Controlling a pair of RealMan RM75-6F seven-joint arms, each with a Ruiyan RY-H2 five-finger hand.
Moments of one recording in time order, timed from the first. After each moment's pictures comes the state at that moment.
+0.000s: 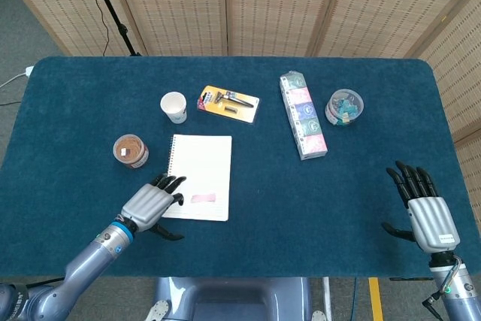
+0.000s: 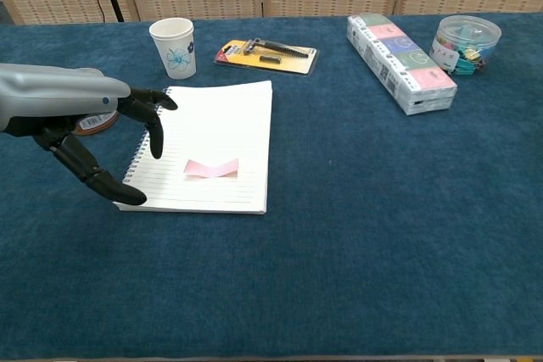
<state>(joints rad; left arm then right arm) -0.80 -1.19 -0.02 -2.08 0.82 0.93 0.67 0.20 -1.11 0.00 -1.65 -1.54 1.48 0.00</state>
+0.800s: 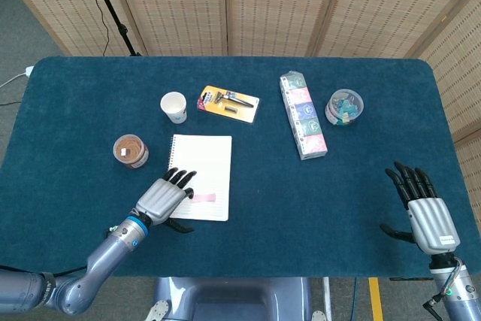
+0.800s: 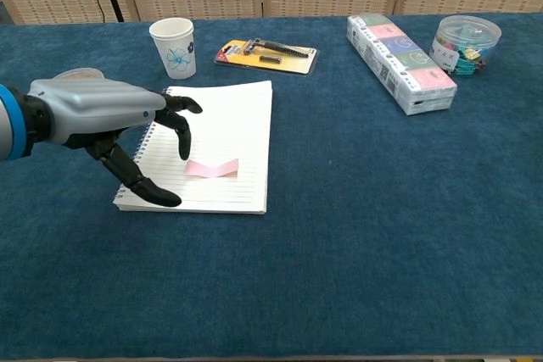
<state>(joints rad) -0.85 -1.36 -0.01 -1.92 0.83 0.98 0.71 0.19 -1.09 0.01 -1.66 -1.57 1.48 0.04</state>
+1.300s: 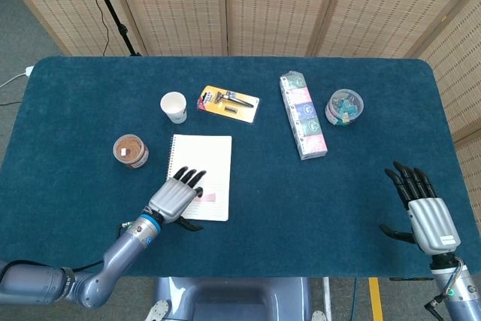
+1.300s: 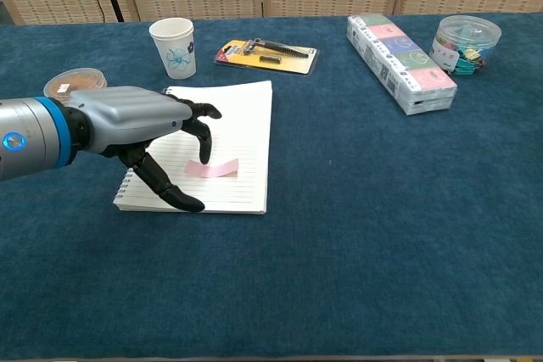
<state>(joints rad) -0.89 -1.47 -0.01 -1.83 0.80 1.00 0.77 0.18 -1.08 0.02 -1.67 -1.59 1.48 0.08</state>
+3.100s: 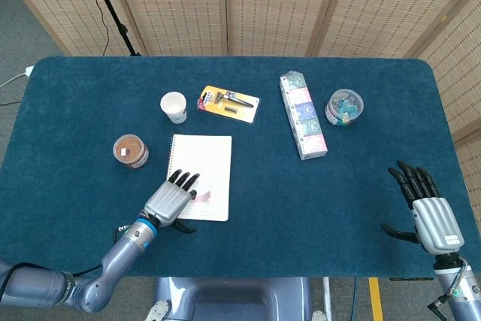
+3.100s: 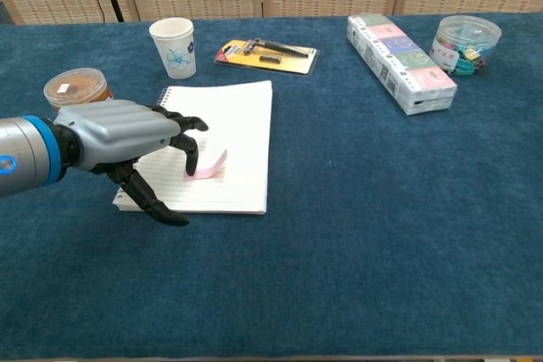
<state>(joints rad) -0.88 -1.49 0.04 -1.81 0.79 1.05 0.81 0.17 -1.06 0.04 -1.67 -1.60 1.46 0.13</state>
